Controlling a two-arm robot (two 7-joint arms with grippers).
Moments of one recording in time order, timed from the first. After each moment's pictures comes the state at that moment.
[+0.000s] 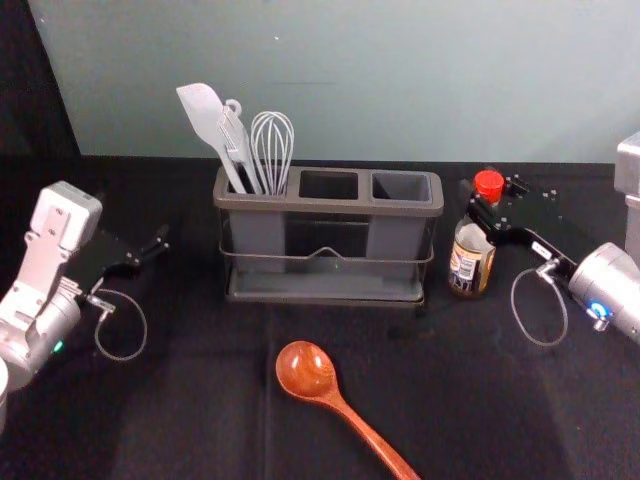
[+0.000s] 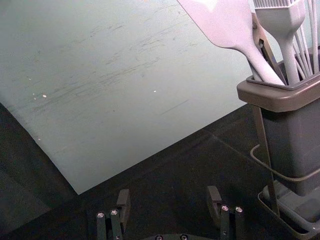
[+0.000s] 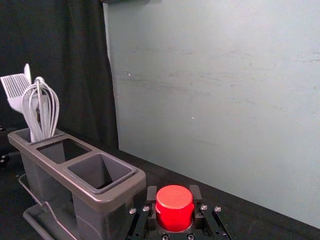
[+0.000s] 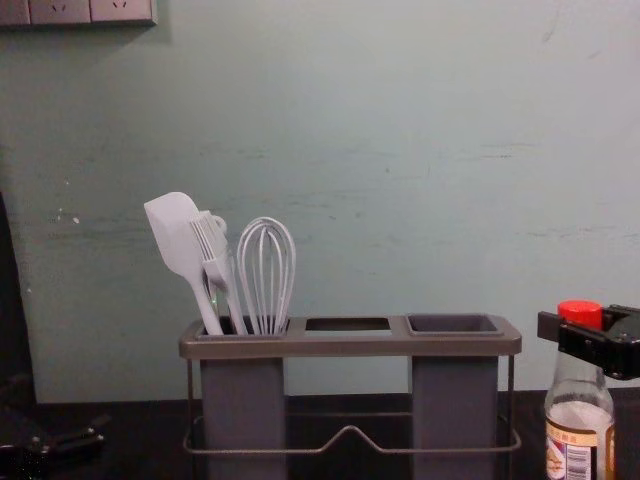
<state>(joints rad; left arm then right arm) -0.20 0.60 0.45 -1.41 -0.25 -0.12 0.03 0.27 0.44 -0.25 -1.37 0.42 -0.09 0.46</state>
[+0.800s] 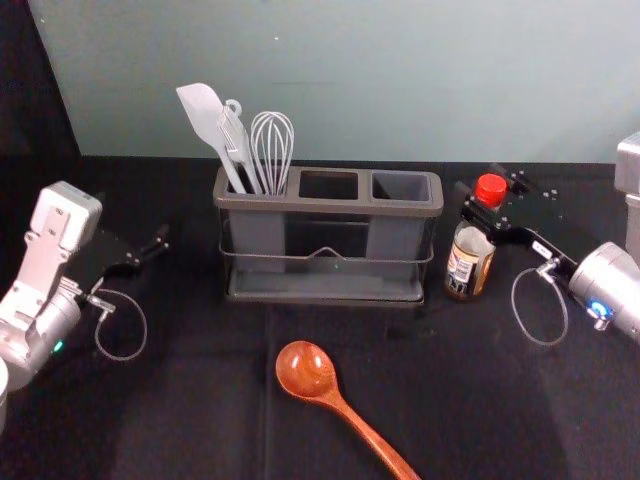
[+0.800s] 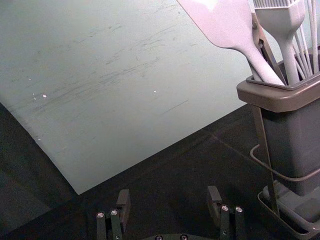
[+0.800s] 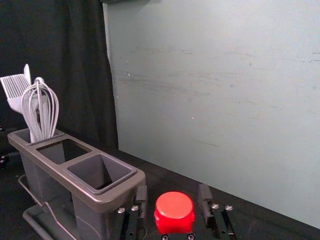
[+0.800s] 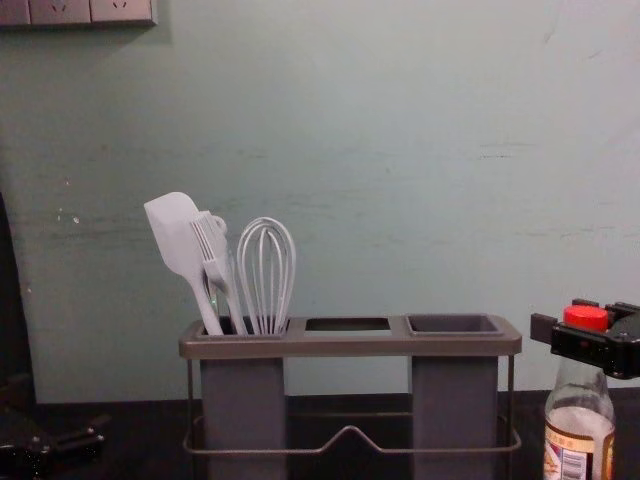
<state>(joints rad) -0.20 0.60 0.45 -1.41 -0.25 -0.12 0.03 0.27 0.44 -0.25 -1.37 0.42 -0.09 0.46</state>
